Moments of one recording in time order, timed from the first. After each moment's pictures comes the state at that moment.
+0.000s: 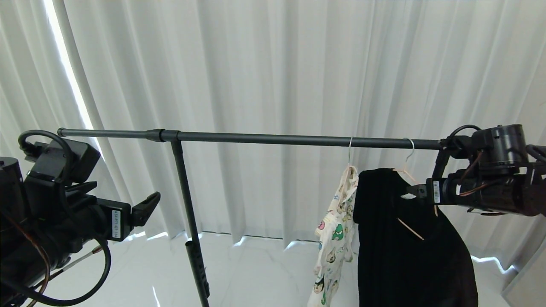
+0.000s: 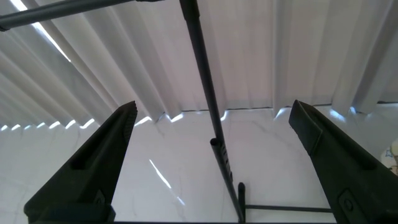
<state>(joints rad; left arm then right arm) -0.26 1.23 -0.49 -0.44 0.29 0.20 0.26 1.65 -0.91 -0.16 -0.12 0.18</state>
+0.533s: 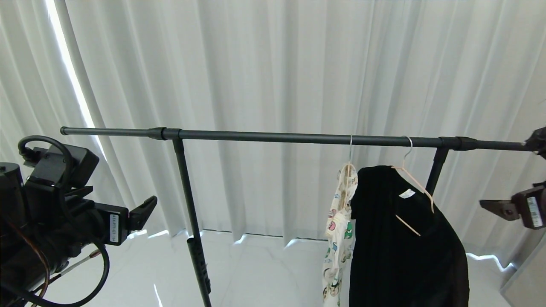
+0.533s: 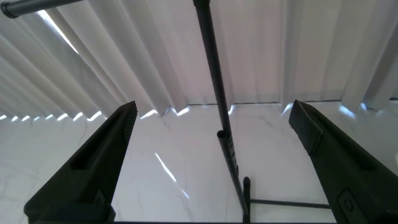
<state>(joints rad) -0.25 1.22 -0.47 -0.44 0.31 0.20 0.12 1.21 -0.85 0.15 -0.16 -0.21</state>
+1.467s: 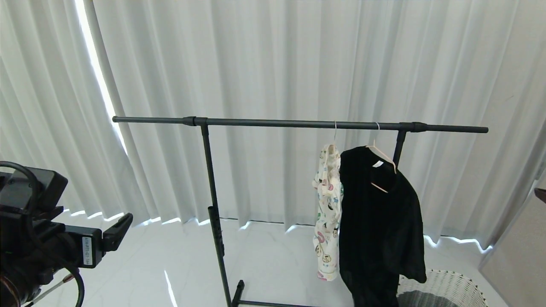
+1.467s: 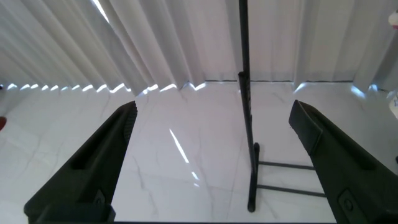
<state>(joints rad) -0.17 1.12 -0.35 -0.44 0.31 0.19 -0.05 1.08 -0.76 0.00 -0.17 -0.32</state>
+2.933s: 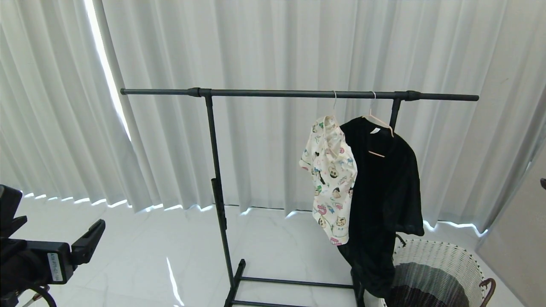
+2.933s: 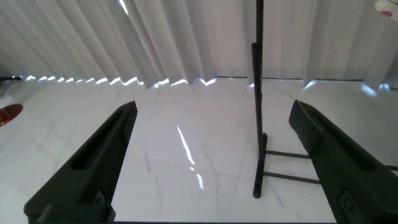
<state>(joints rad) -0.15 0.97 -0.28 -0.44 0.37 0.21 -0.07 1.06 -0.75 -0.06 -0.17 -0.34</state>
